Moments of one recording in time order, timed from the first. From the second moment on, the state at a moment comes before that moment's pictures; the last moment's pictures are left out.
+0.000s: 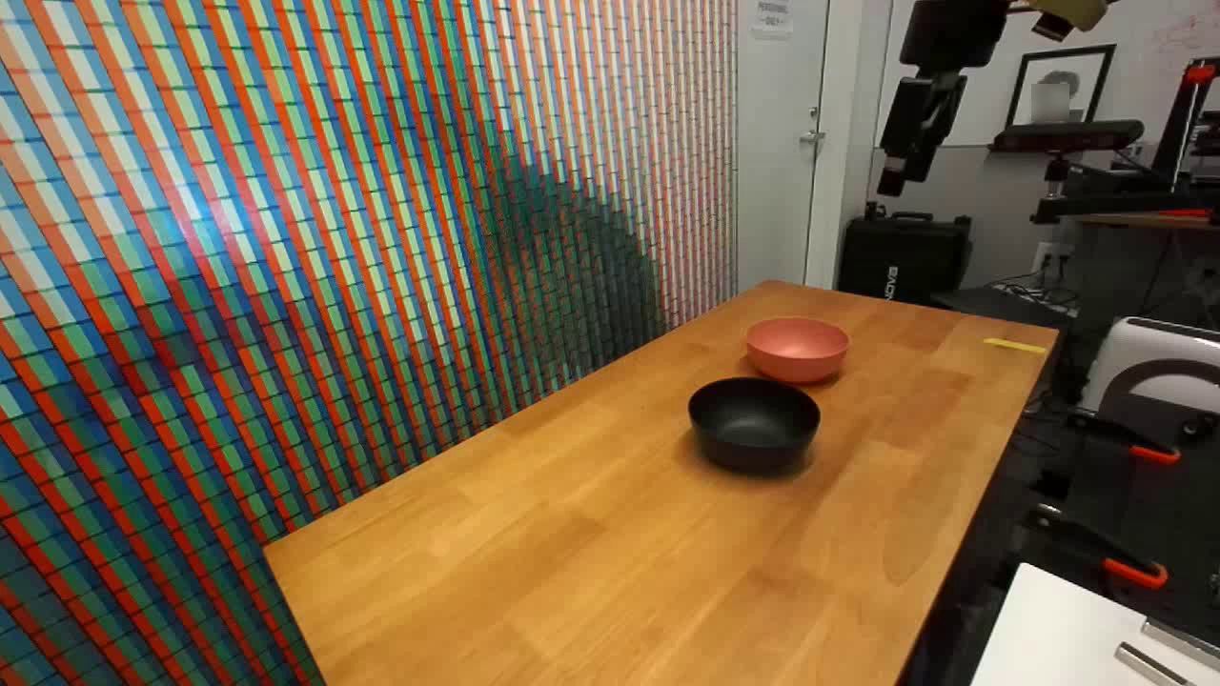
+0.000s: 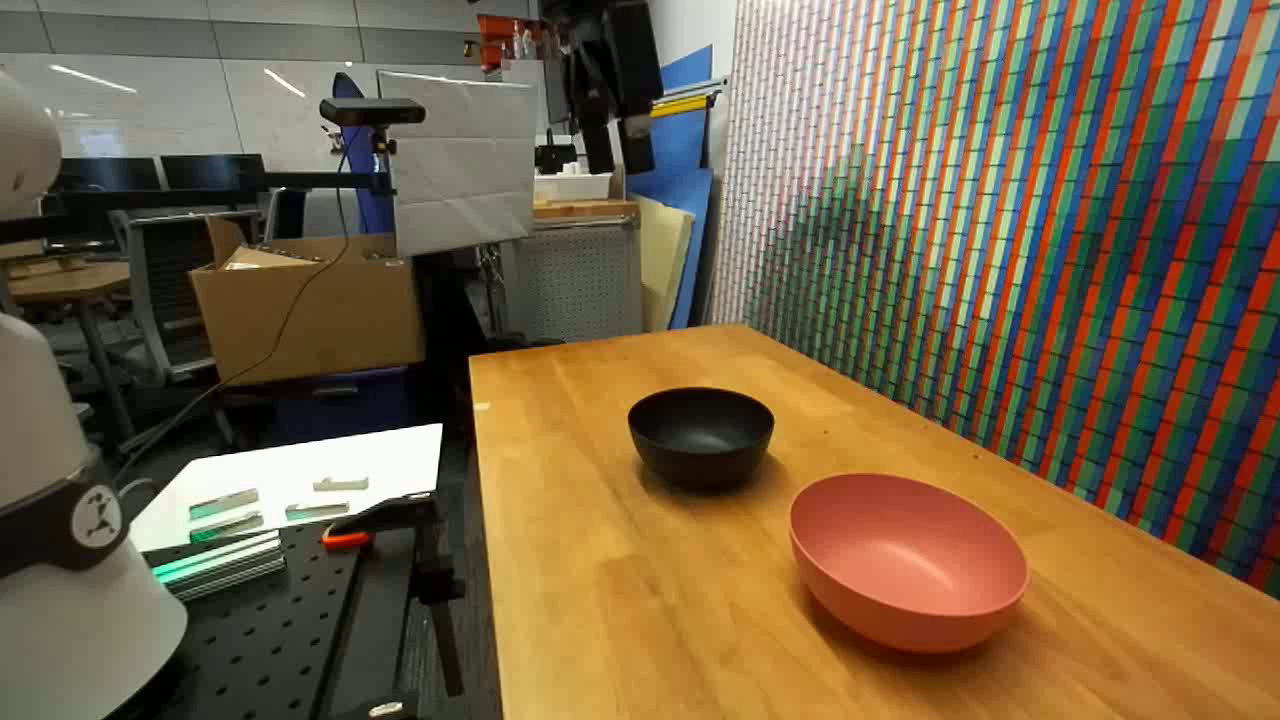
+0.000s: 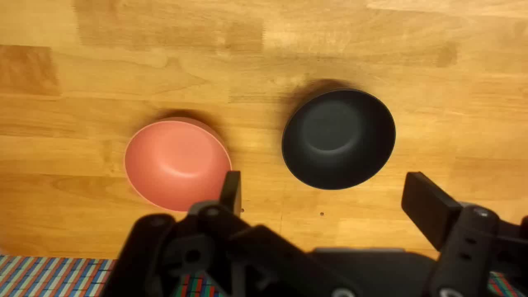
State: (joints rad) arm 0.09 -0.53 0.12 -2.56 0.04 2.19 0.06
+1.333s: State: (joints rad) arm 0.08 -0.09 0.17 -2.34 -0.09 2.44 0.25
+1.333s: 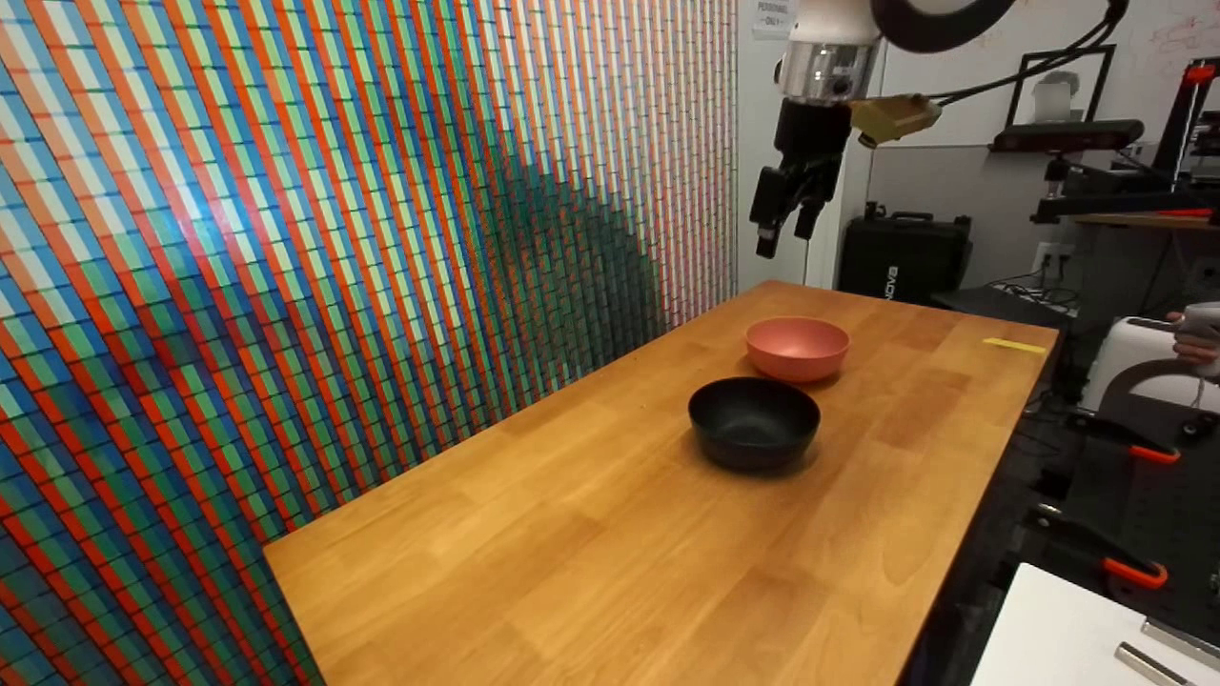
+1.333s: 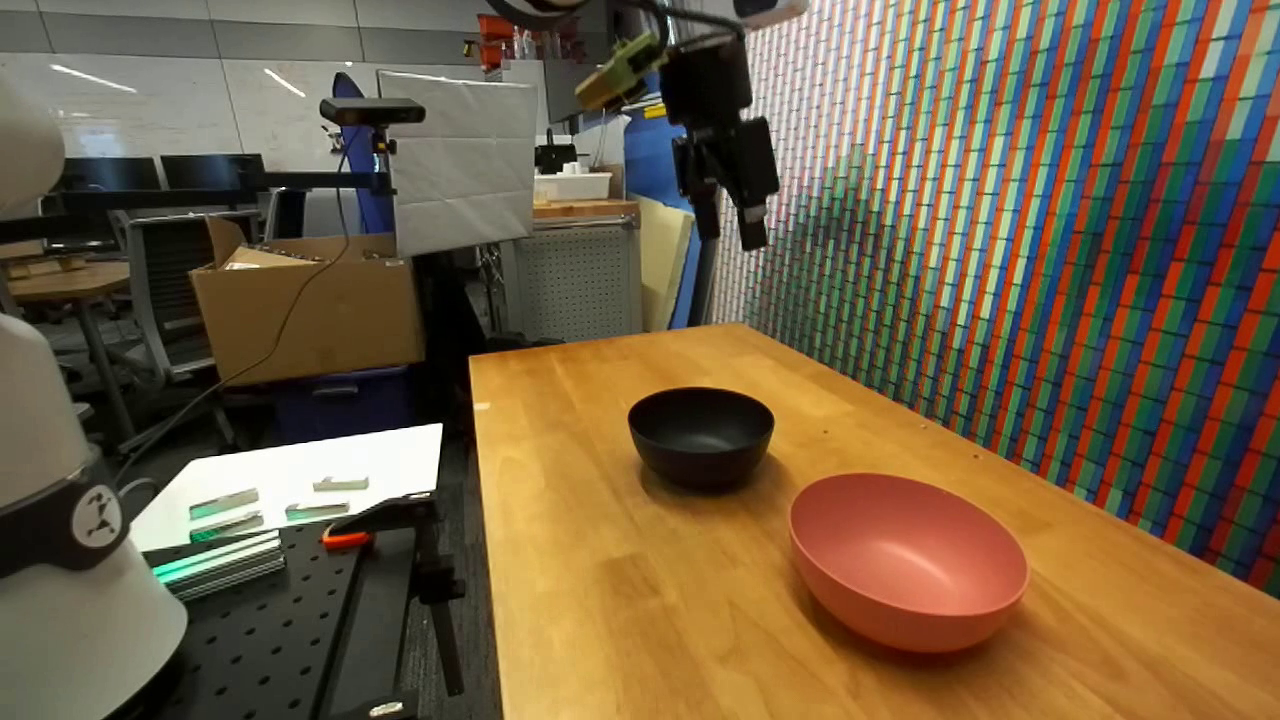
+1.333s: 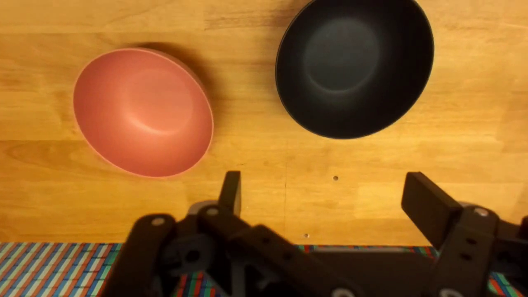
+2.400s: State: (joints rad) arm 0.16 0.38 0.04 -2.22 -0.24 2.47 0.38
